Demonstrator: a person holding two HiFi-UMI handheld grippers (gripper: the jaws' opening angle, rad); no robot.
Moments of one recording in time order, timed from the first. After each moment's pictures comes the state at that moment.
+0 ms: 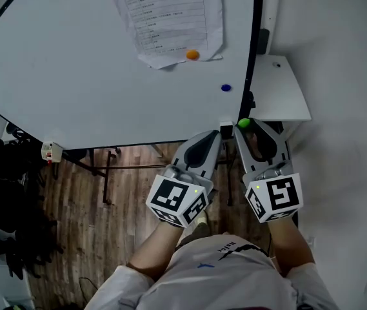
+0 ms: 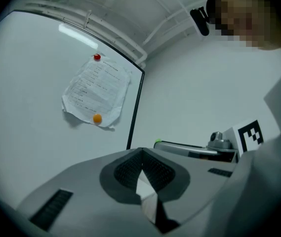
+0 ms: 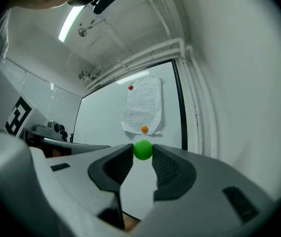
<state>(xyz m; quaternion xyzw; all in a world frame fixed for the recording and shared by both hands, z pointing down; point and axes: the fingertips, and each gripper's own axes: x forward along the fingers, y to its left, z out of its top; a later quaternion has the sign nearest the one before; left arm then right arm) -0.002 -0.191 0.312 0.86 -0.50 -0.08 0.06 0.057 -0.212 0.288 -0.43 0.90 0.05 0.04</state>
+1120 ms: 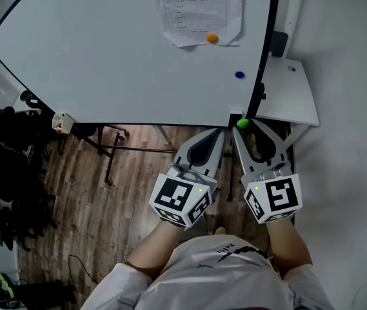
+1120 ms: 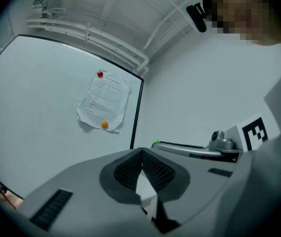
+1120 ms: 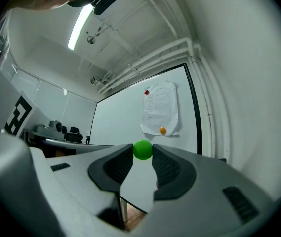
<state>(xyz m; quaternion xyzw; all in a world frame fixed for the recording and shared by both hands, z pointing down) -0.003 -0.123 0.308 0.82 -0.56 -0.08 0.04 0.044 -0.145 0.286 -0.37 0.93 0.05 0.04</state>
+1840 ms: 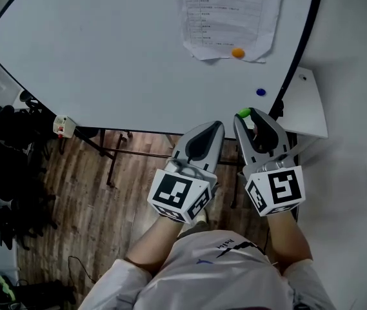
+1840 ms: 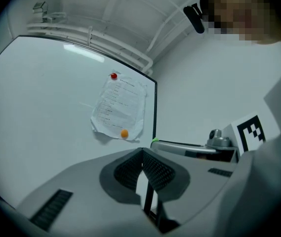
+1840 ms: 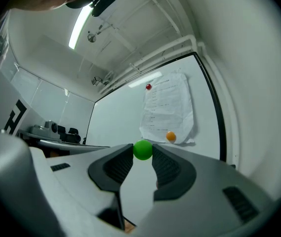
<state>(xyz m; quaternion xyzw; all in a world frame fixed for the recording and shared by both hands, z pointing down) -0.079 -0.183 0.292 0.81 -0.58 -0.09 0.02 -0.030 -0.214 0.268 -0.36 0.93 0.06 0.06</state>
